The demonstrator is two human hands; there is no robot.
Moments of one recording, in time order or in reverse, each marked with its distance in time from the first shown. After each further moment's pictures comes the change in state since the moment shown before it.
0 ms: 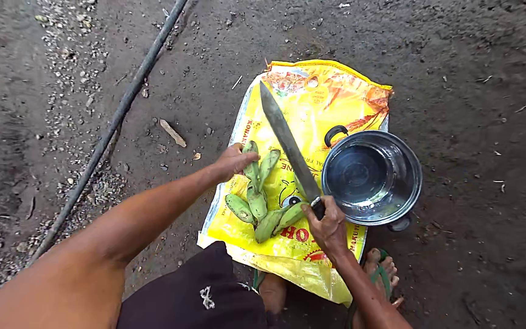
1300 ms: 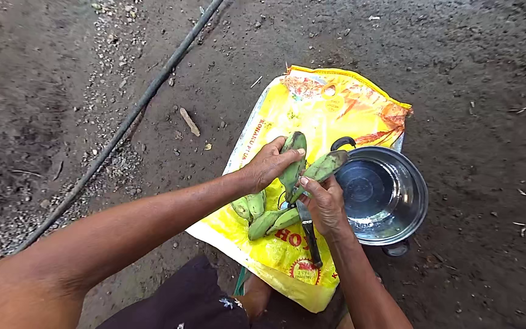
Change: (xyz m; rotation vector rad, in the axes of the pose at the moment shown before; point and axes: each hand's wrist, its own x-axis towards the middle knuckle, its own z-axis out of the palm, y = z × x) left_hand -0.085 0.072 0.061 -0.335 -0.162 0.309; right_hand 0.073 -0.040 -0.022 1.186 -0.317 0.395
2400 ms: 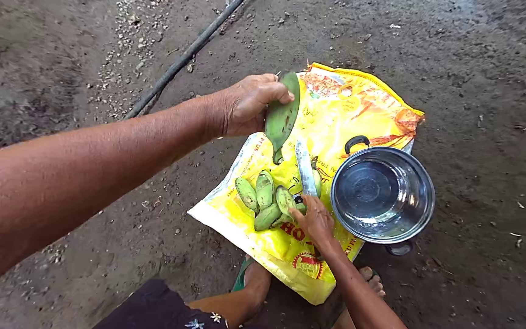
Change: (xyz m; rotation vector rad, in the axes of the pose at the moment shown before) left_hand -0.031 0.083 -0.064 -0.039 0.007 -0.001; right_hand -0.014 0.053 -0.018 -1.475 -0.190 0.172
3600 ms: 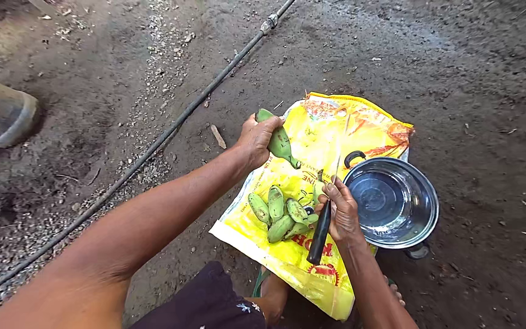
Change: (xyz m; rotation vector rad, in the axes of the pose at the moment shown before) left_hand 0.002 -0.037 0.014 -0.379 0.505 0.134; right_hand -0.026 -0.036 -0.034 1.729 0.223 -0.125
